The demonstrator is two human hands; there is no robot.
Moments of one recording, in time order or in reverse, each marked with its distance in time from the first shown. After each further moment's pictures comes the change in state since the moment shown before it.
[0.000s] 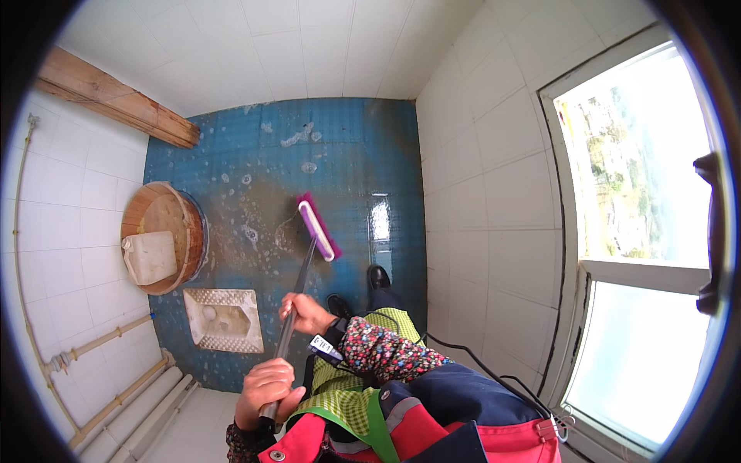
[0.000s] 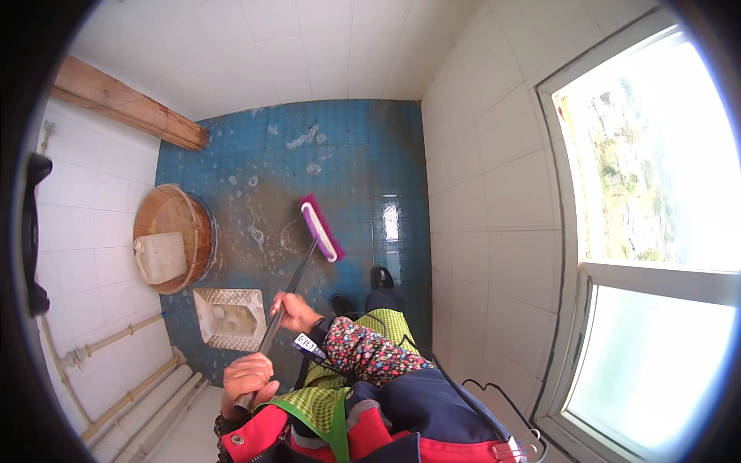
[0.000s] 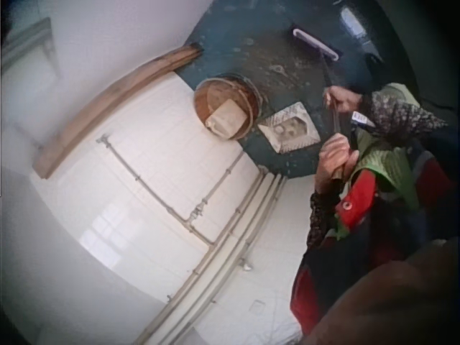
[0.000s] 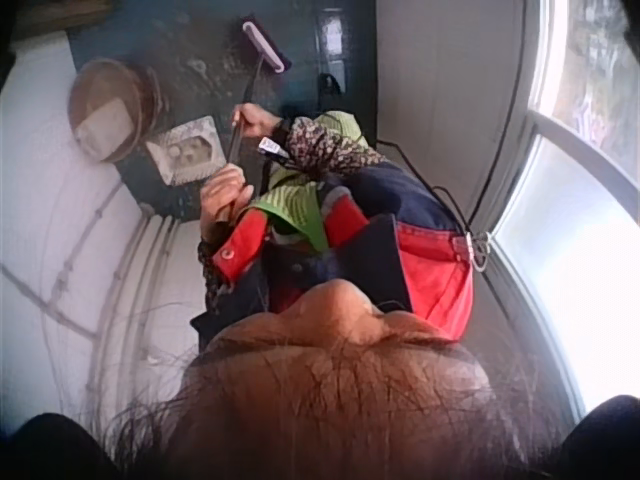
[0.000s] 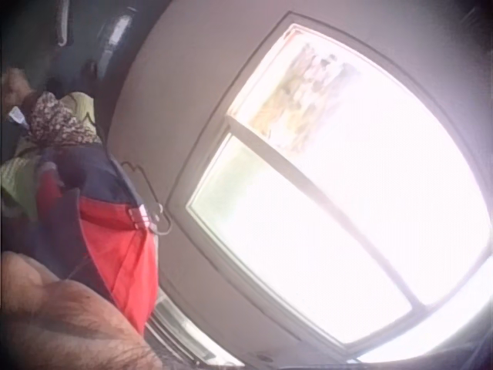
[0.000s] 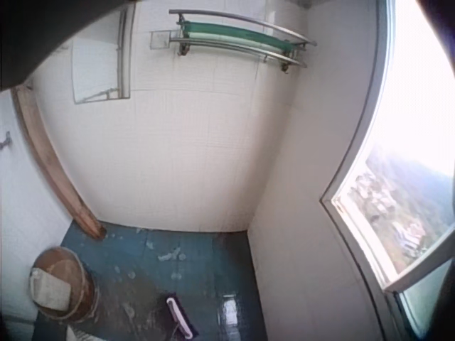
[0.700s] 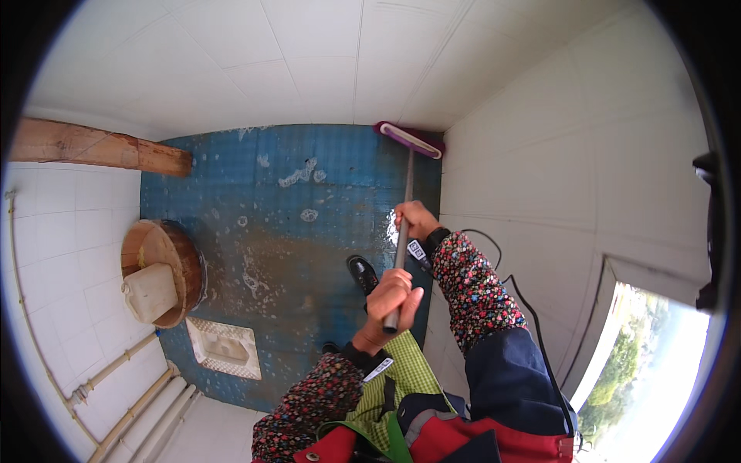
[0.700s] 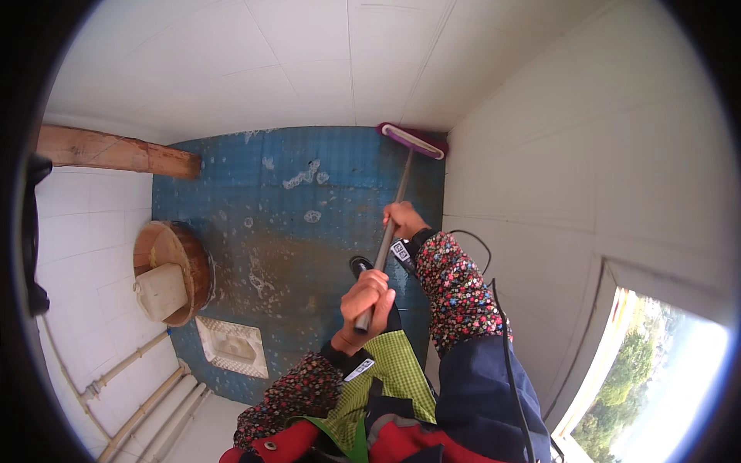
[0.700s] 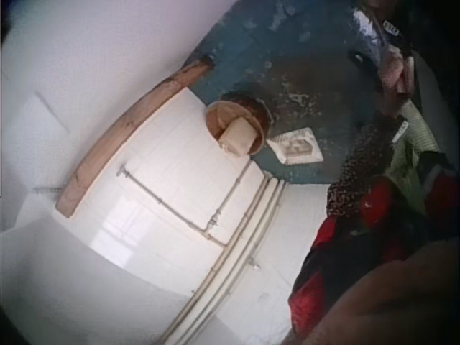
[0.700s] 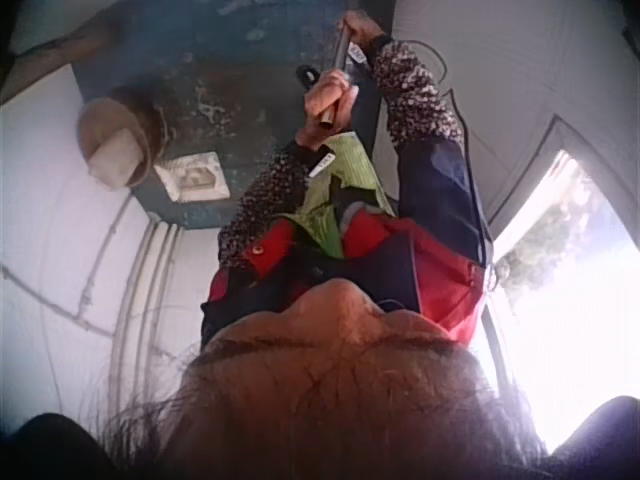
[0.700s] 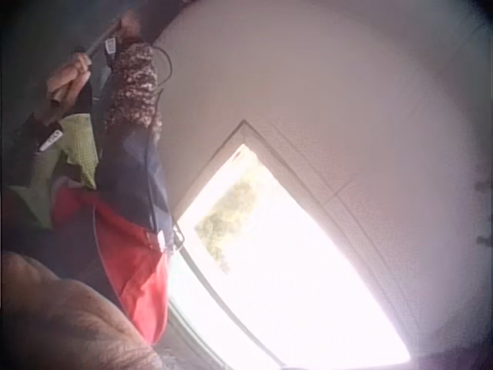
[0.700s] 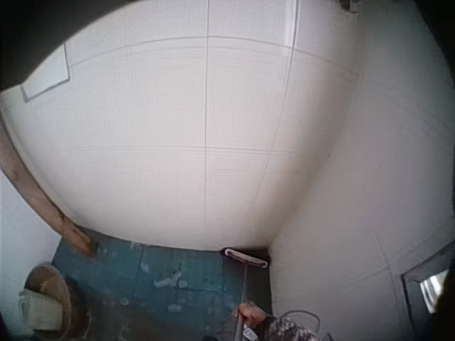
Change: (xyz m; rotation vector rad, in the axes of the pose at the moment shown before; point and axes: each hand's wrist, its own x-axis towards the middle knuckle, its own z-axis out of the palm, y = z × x) left_hand 0.460 -0.253 0.139 -0.111 0.502 0.156; right_hand 0.046 -0.615 0.101 -0.740 0.413 -0.423
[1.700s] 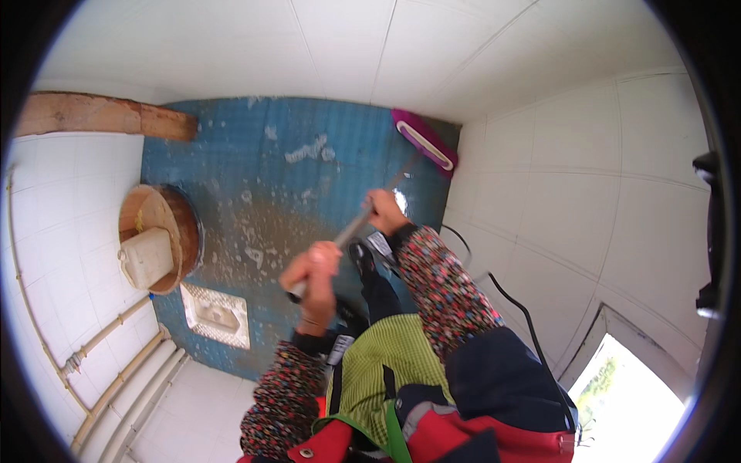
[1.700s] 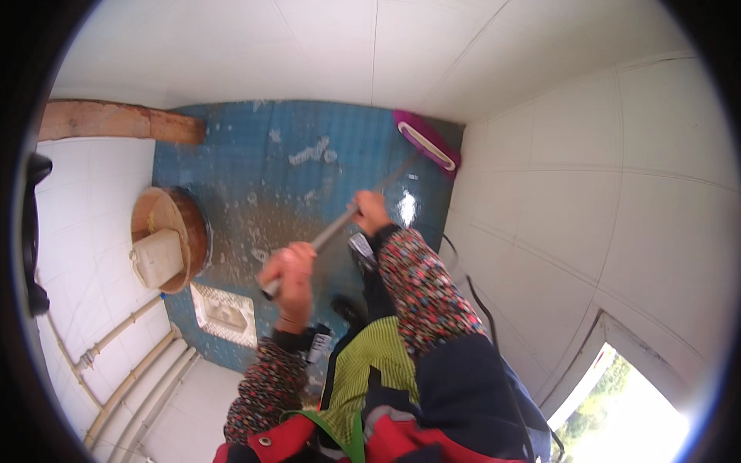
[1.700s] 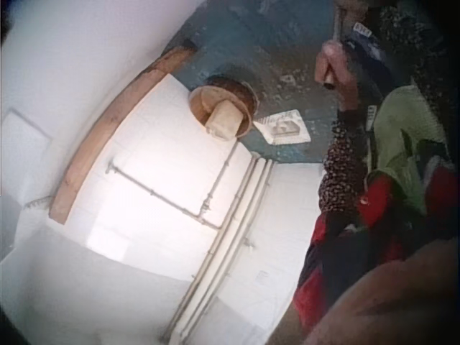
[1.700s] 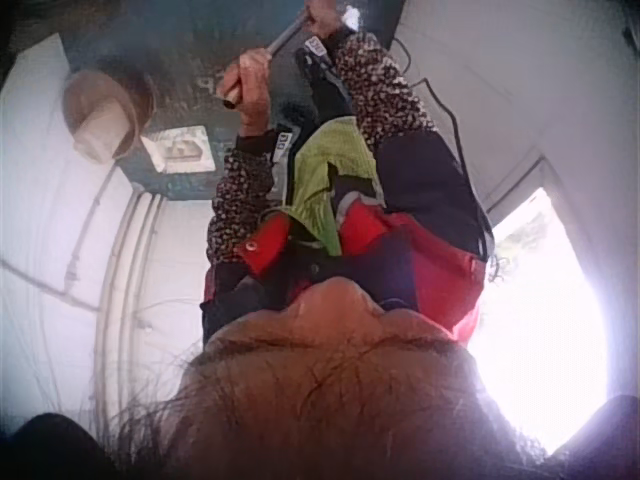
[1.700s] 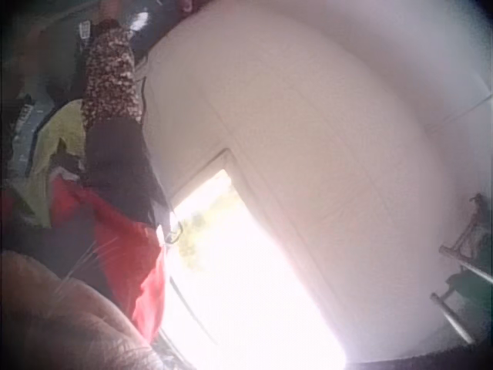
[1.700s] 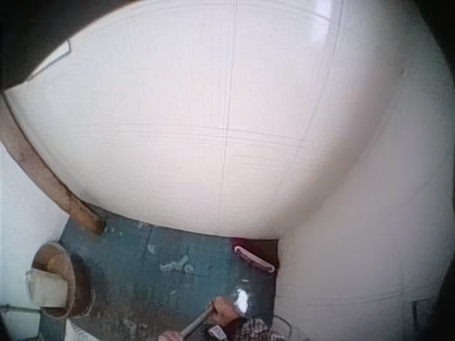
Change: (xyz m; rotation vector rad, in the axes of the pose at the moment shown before) left_hand 0.037 -0.012 -0.075 -0.004 0.427 -0.395; right_hand 0.048 0.043 0.064 -0.574 -0.181 -0.594
